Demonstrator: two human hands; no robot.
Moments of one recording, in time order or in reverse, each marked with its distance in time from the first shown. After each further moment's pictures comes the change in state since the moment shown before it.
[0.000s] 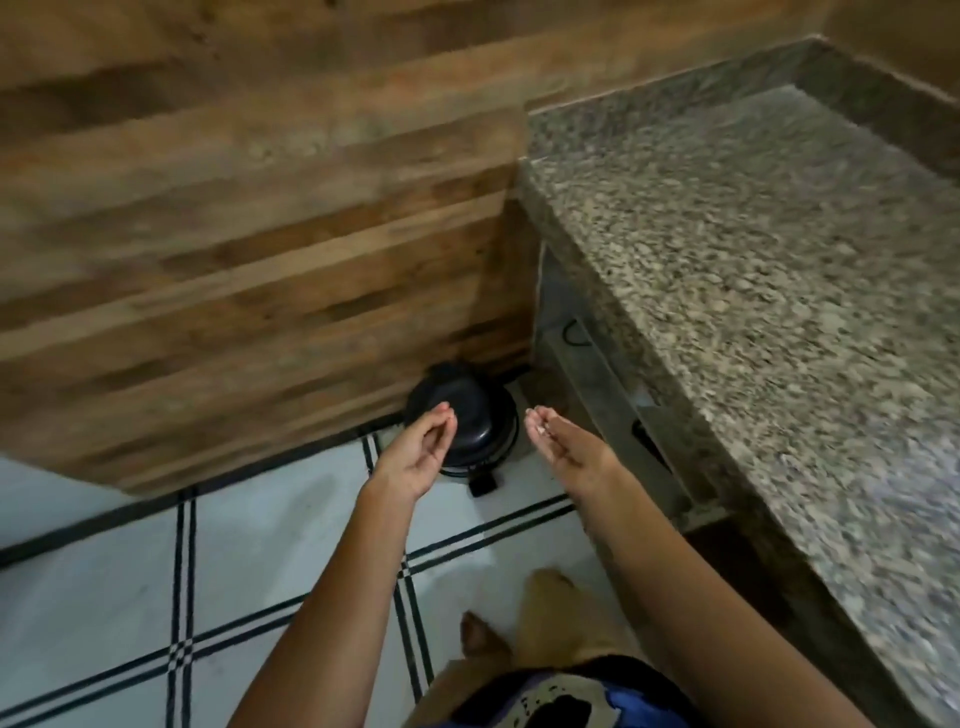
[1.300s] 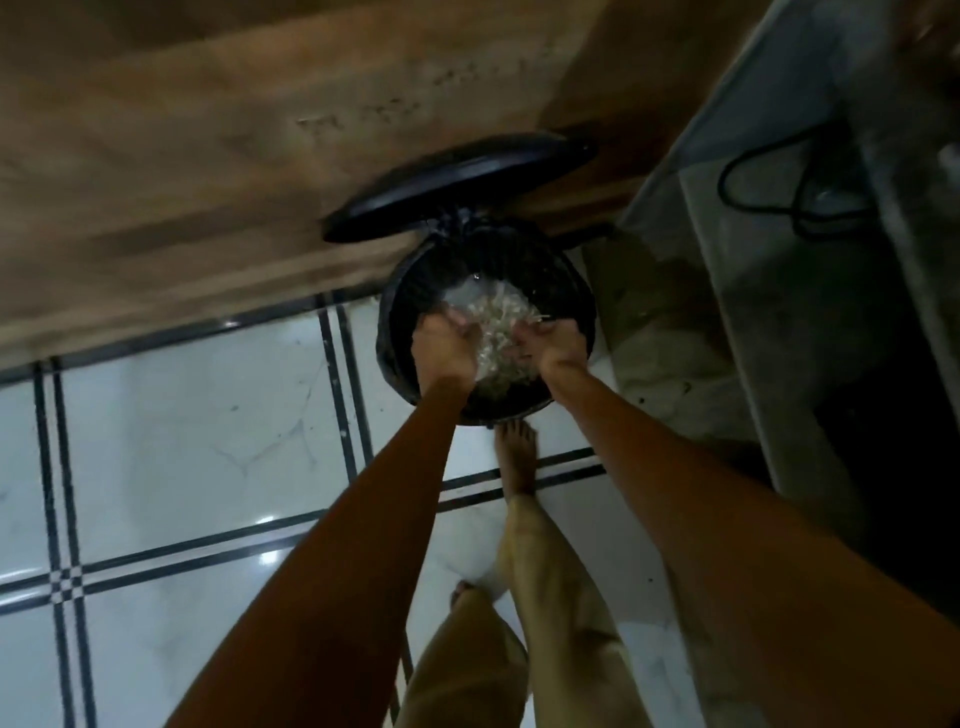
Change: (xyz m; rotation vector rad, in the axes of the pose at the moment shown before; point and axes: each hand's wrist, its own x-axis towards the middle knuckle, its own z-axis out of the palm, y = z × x) left_hand 0.477 -0.039 -0.114 1.225 0.452 0.409; right_hand 0.517 0.106 -0.039 -1.164 0.207 -0.096
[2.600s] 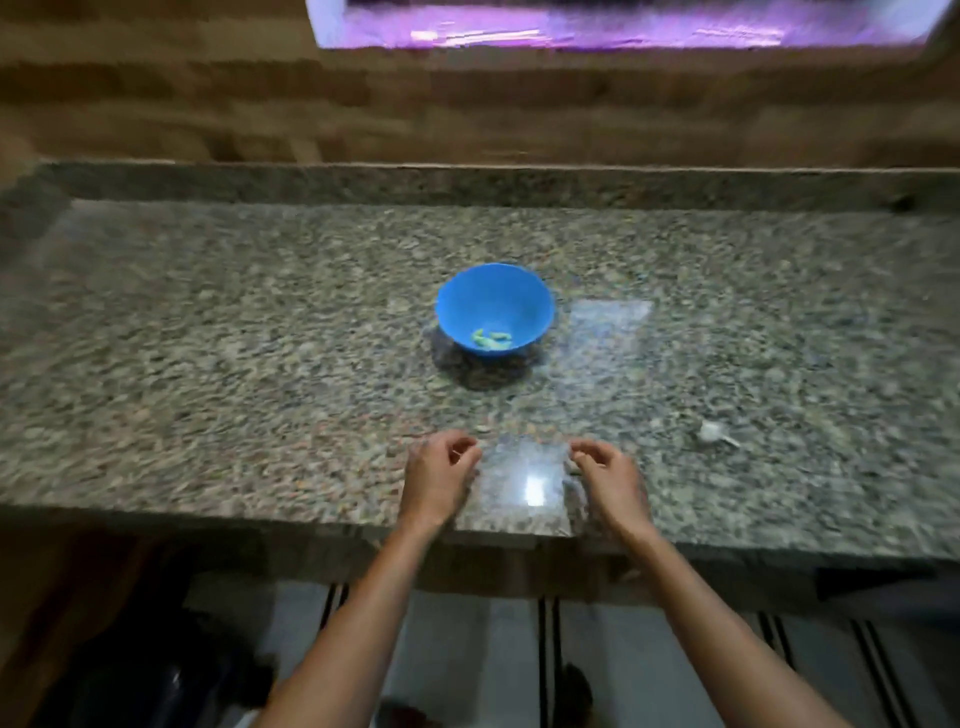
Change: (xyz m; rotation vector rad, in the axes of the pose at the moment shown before) left_hand -0.741 0.184 0.037 0.431 -1.018 1.183; right_hand -0.689 0.274 -0.463 0.725 1.086 -0.066
